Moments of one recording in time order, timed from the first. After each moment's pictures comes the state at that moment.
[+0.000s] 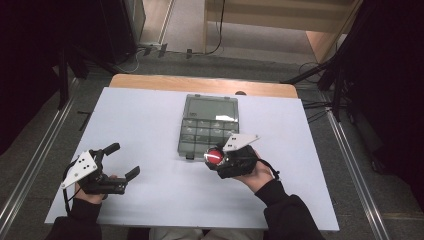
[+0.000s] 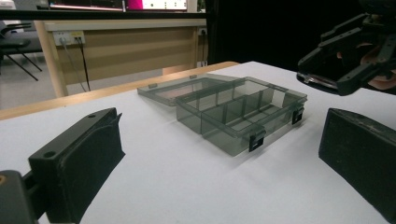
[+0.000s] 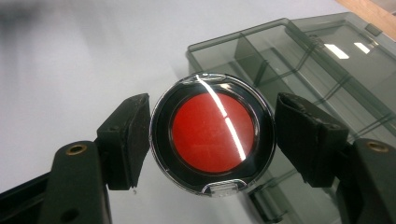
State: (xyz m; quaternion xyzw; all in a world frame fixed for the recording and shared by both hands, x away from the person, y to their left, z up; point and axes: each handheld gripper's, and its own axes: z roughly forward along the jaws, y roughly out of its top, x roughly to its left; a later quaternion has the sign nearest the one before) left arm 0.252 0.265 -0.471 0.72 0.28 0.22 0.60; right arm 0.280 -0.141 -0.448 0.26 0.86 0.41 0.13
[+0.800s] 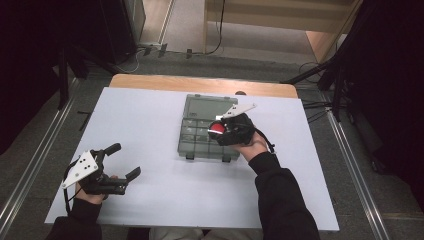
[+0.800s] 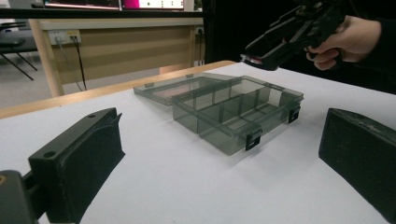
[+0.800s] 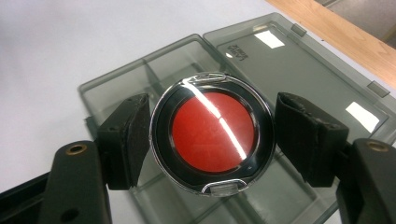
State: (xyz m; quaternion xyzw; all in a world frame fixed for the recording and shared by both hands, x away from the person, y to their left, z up) left arm 0.252 0.264 -0.471 0.72 0.27 0.22 0.60; right arm 0.360 -0.146 -0.439 0.34 0.84 0.39 0.15
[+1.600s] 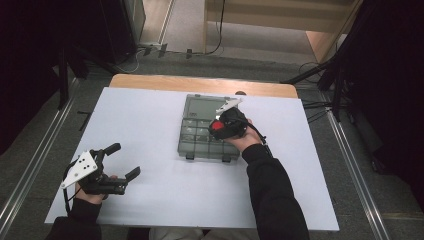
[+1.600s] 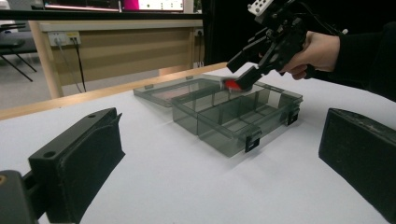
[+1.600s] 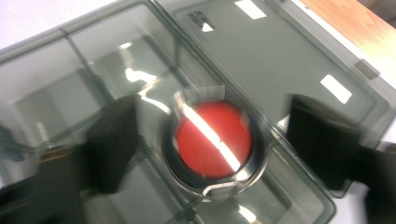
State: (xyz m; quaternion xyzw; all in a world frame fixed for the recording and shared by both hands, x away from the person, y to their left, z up) left arm 0.252 0.264 -0.471 0.72 0.27 0.22 0.60; right arm 0.398 -0.136 -0.464 0.36 0.86 0.32 0.17
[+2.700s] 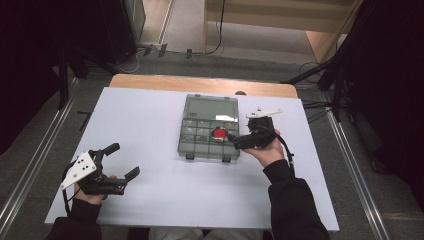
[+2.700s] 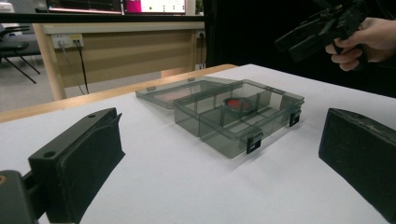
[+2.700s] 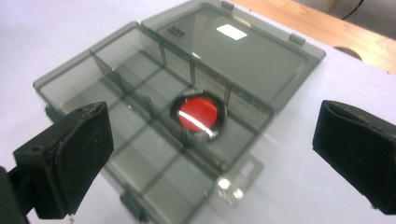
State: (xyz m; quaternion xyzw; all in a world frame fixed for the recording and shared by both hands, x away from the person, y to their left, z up) left arm 0.250 0.265 -0.470 0.71 0.27 0.22 0.61; right arm 0.336 -0.196 -0.436 0.44 0.79 0.38 0.18
